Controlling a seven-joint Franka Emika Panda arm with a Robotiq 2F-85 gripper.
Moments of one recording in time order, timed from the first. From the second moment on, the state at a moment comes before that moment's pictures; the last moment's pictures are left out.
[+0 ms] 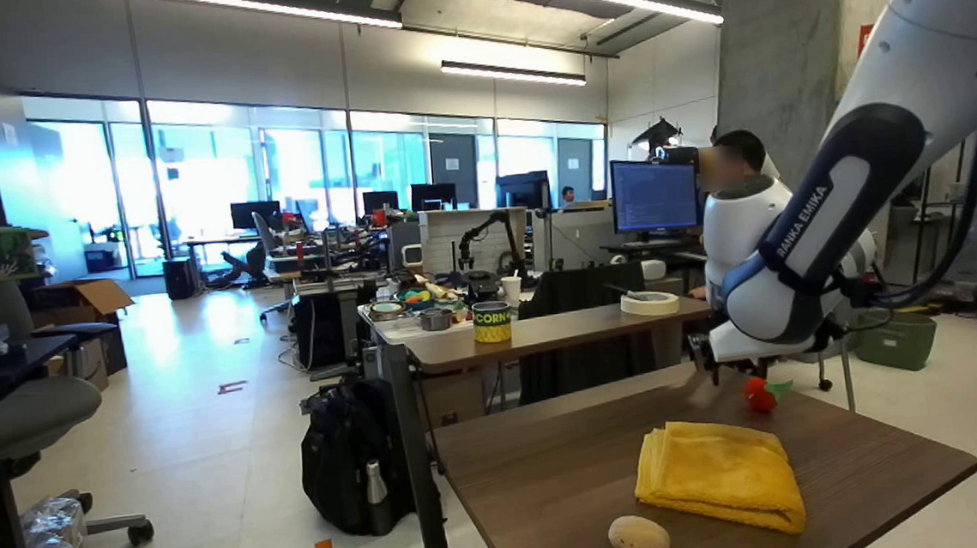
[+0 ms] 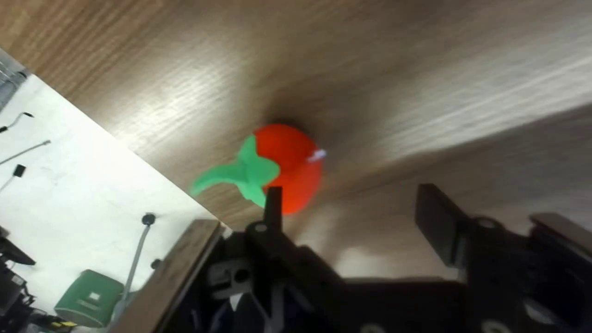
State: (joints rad) arm 0.40 1.07 -0.53 -1.58 0.01 2.82 0.72
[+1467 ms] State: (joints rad) arm 0.28 0.87 -0.16 -1.76 0.01 2.61 0.56
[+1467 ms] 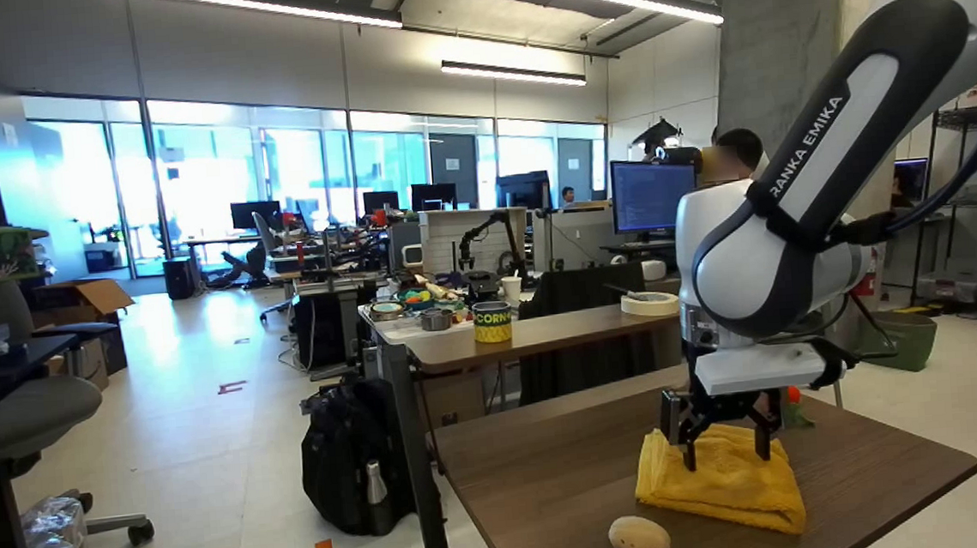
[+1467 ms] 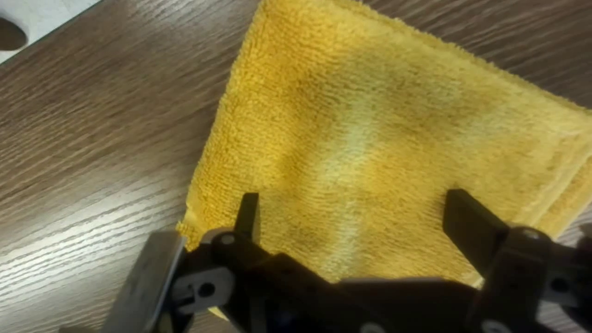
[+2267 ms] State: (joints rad) arm 0.27 1.01 -0.21 -1.64 0.01 2.49 0.67
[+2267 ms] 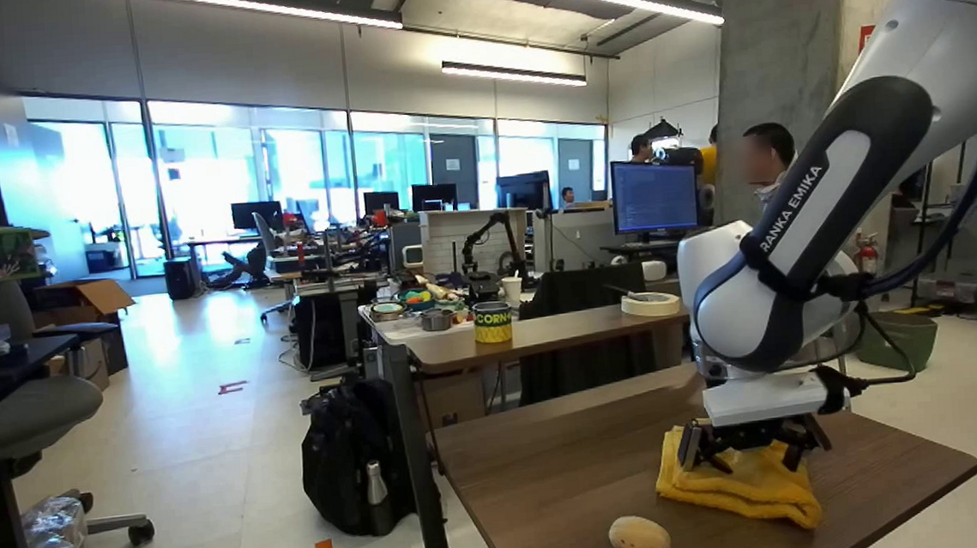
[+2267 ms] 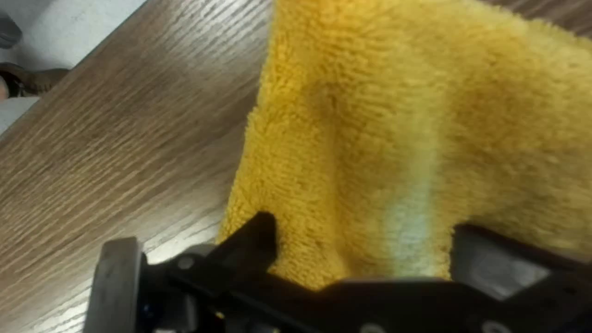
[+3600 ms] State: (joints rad) arm 0.28 1.37 -0.14 -0.84 0.00 1.94 0.98
